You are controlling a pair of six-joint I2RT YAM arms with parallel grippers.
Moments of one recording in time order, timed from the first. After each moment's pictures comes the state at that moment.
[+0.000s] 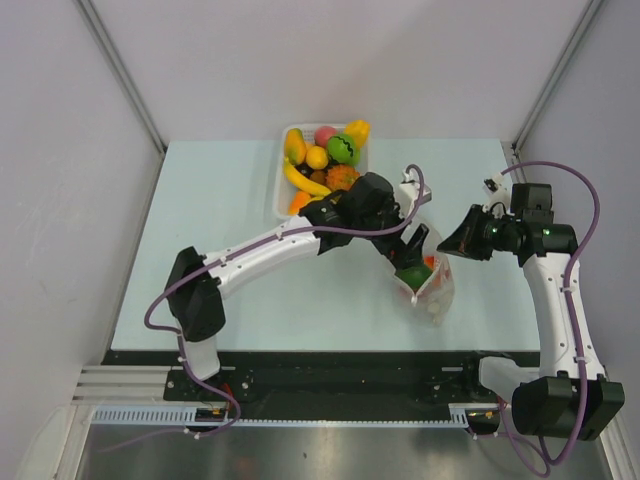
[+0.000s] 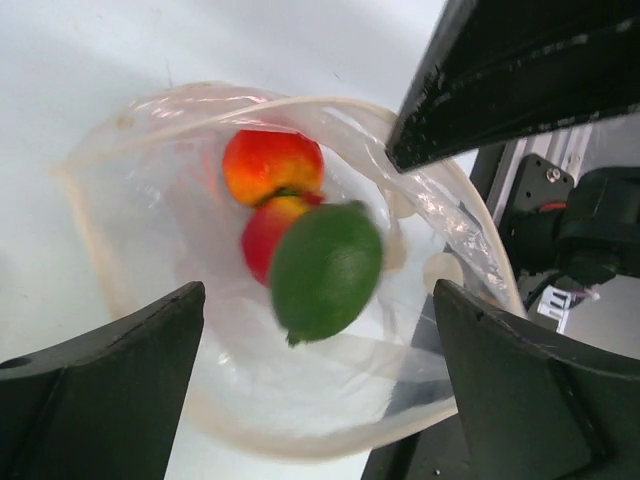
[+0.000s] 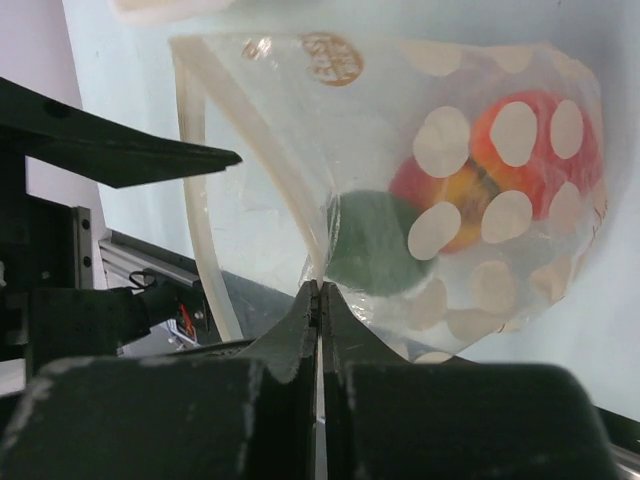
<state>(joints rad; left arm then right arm) -0.97 1.83 1.67 -0.44 0.32 -0.13 -0.09 1.09 1.15 -0.97 -0.61 0.32</state>
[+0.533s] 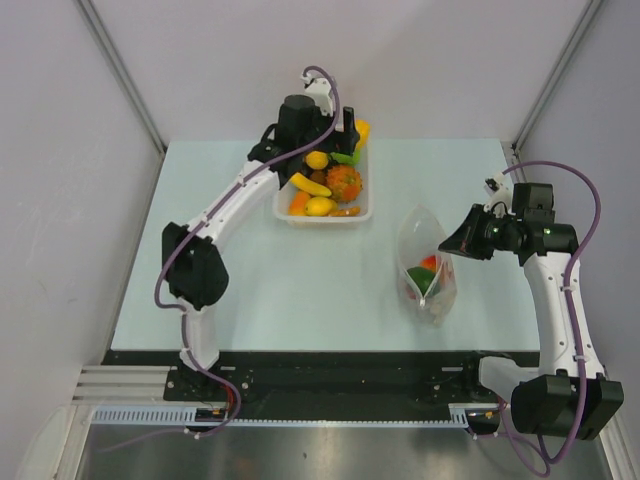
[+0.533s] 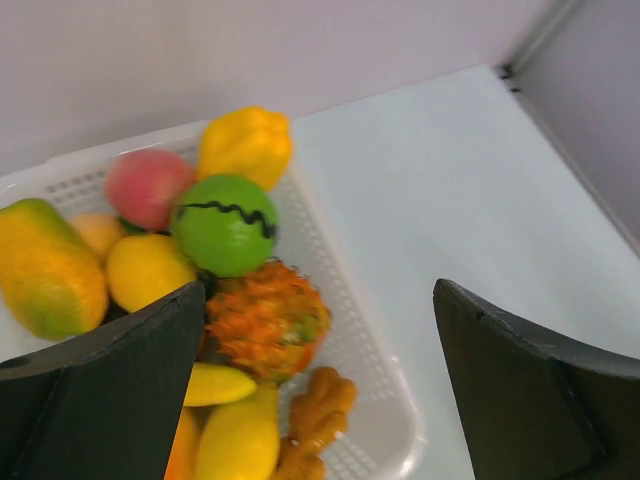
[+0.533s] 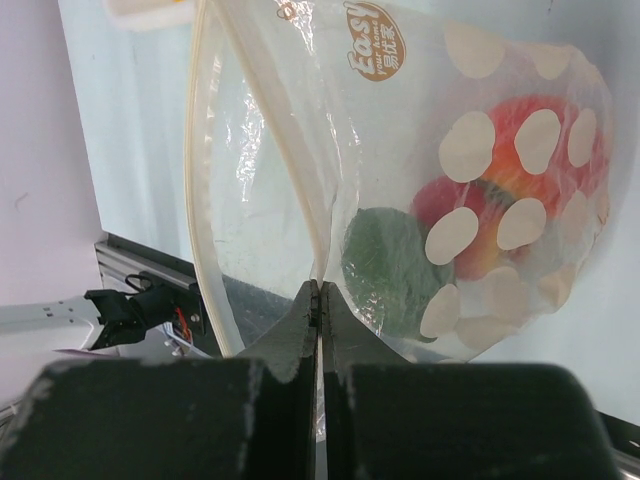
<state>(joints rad) -0.54 1.95 1.92 -0.25 0.07 -0.21 -0.10 1.09 1.15 -0.97 -0.61 0.30</state>
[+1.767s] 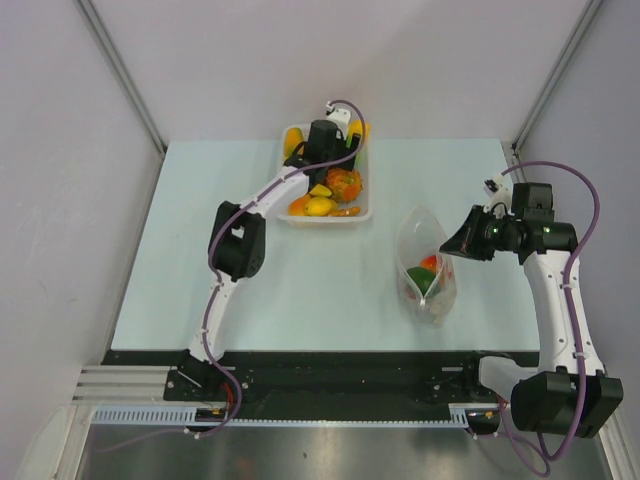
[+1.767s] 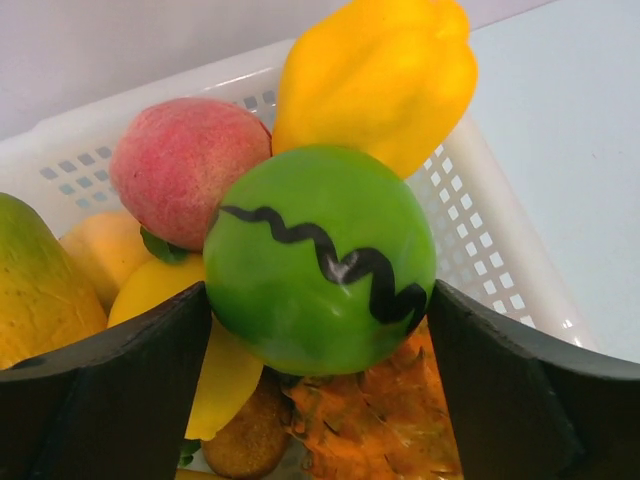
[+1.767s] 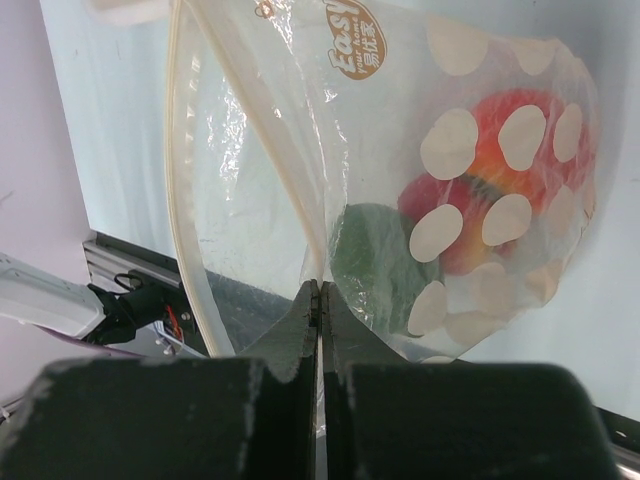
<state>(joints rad) -0.50 2.42 2.14 -0.11 -0.14 -0.02 -0.11 1.10 1.15 -0.99 -0.59 0.28</state>
